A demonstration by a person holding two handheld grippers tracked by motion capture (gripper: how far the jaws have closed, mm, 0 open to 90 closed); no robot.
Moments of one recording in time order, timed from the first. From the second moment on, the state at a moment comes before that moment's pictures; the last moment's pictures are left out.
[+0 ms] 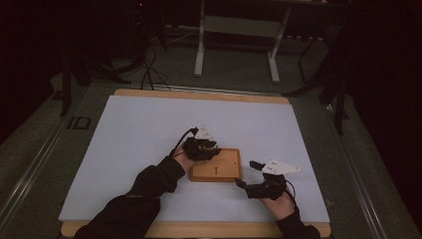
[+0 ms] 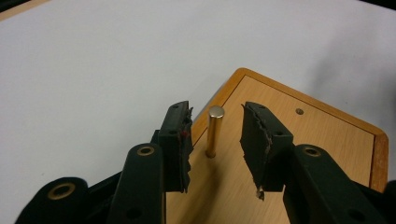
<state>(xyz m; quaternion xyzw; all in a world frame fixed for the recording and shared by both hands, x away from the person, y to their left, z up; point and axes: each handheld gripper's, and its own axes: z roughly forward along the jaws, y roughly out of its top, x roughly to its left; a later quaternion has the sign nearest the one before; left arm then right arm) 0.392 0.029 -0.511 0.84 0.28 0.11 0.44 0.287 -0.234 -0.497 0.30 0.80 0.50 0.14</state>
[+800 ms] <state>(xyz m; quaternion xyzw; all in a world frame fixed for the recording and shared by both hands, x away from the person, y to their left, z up) 0.398 0.030 -0.511 0.85 0.28 0.10 0.44 0.288 -0.232 -0.499 0.30 0.81 0.49 0.13</state>
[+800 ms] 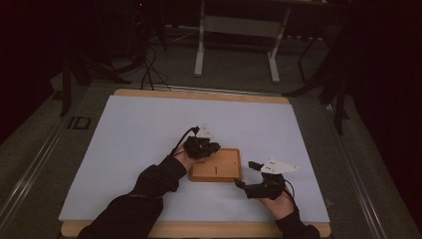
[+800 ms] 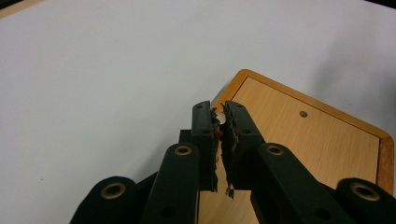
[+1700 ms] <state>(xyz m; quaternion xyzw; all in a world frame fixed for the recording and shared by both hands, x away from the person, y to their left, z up) 0.419 0.029 -0.499 0.87 0.28 0.03 0.40 0.284 -0.220 -0.498 0.25 0.85 0.45 0.14</state>
